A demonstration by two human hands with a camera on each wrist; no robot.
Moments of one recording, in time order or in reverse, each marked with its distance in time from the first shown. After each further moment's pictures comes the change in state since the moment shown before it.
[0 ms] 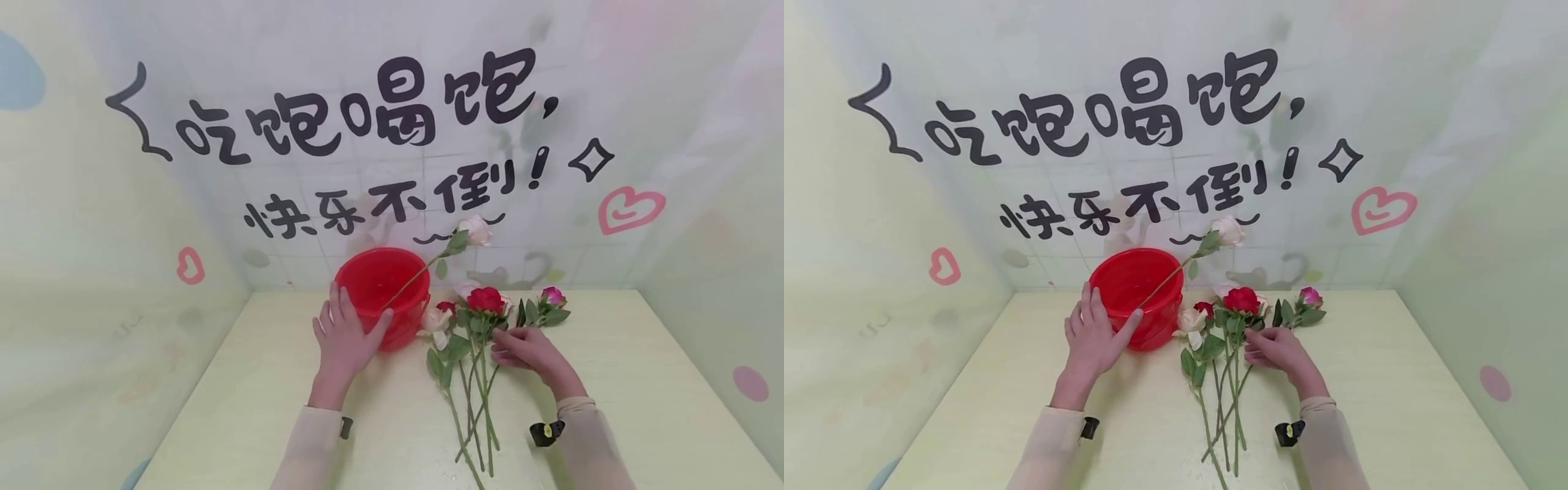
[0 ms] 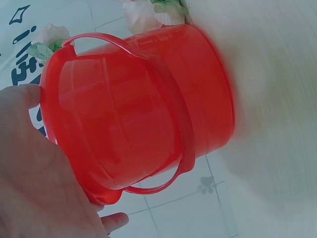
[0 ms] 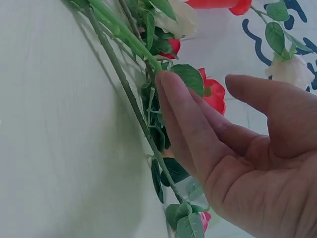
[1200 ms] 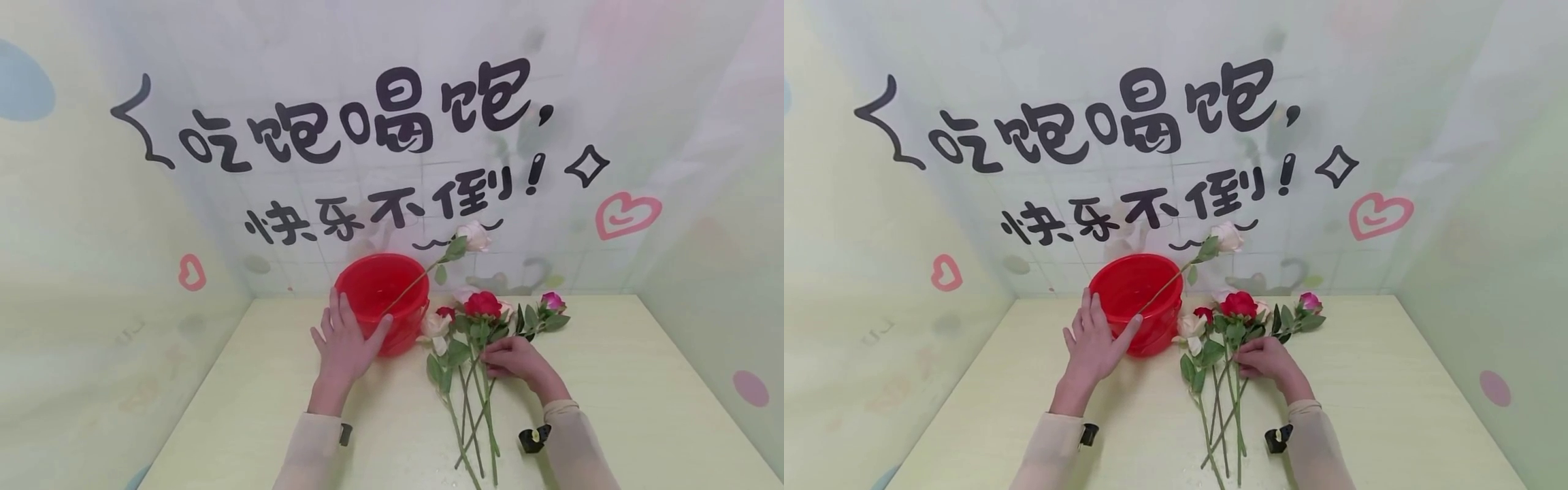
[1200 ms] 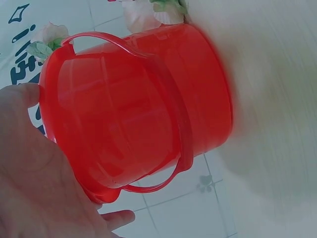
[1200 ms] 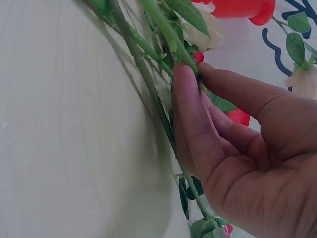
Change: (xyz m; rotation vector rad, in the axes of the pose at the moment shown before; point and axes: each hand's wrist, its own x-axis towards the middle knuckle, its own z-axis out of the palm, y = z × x) left_hand -0.002 0.000 -0.002 -0.028 -0.056 -0.033; right_hand 0.009 0.012 0.016 -0.027 -0.016 0.004
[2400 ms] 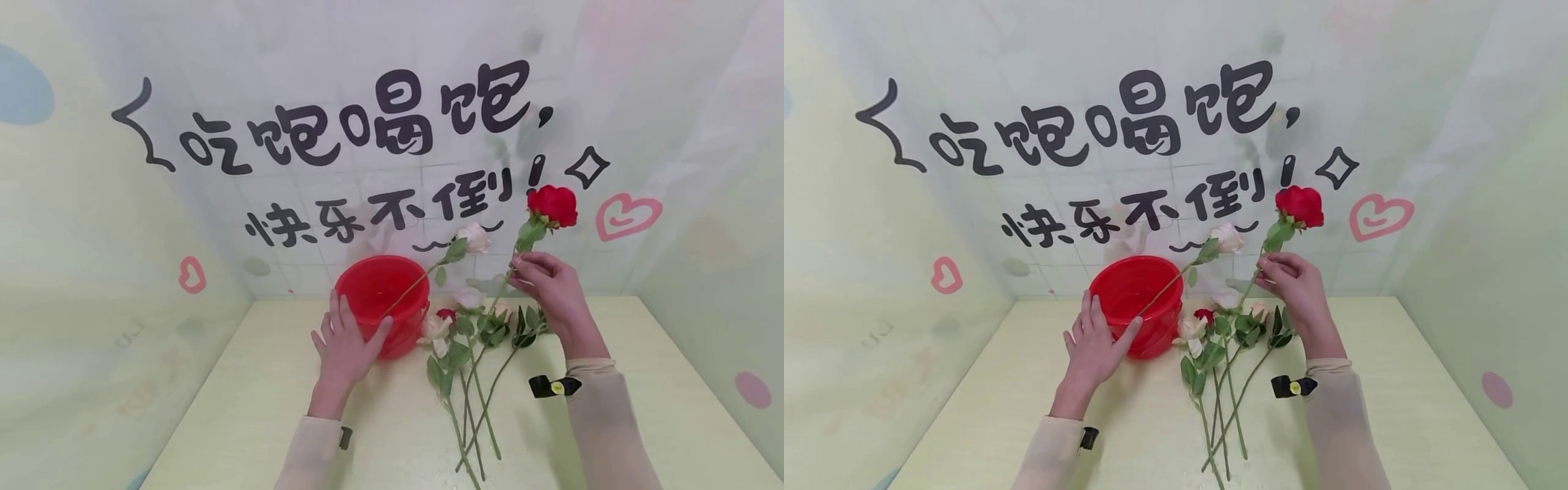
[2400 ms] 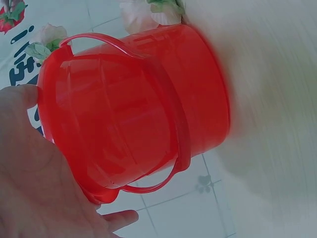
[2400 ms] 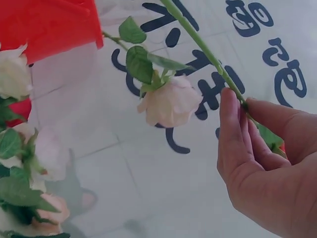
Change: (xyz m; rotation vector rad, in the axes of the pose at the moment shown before) left_hand -0.001 -0.001 0.001 0.000 0.022 0.002; right_hand -0.013 -0.125 -0.045 0.434 0.226 -0.395
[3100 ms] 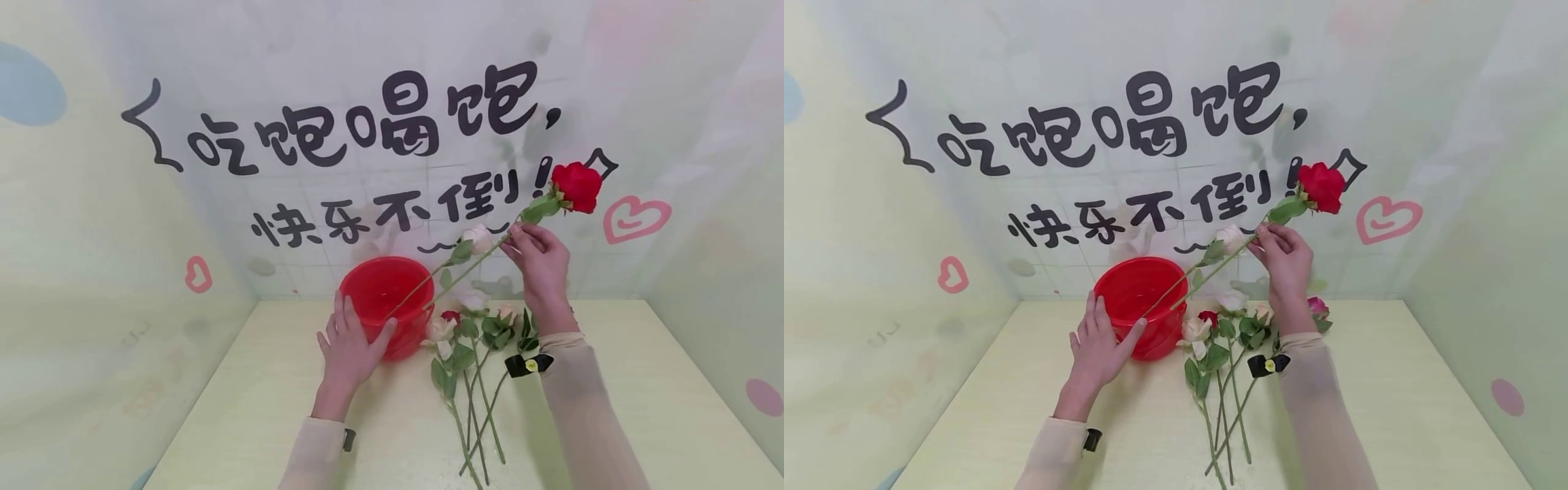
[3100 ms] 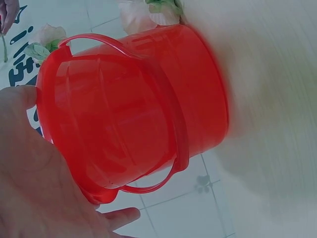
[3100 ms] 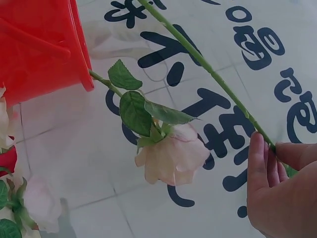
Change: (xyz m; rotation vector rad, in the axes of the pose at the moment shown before) left_hand -0.003 0.000 0.000 -0.014 0.024 0.007; right_hand 0.036 -0.011 0.052 0.244 0.298 -0.129
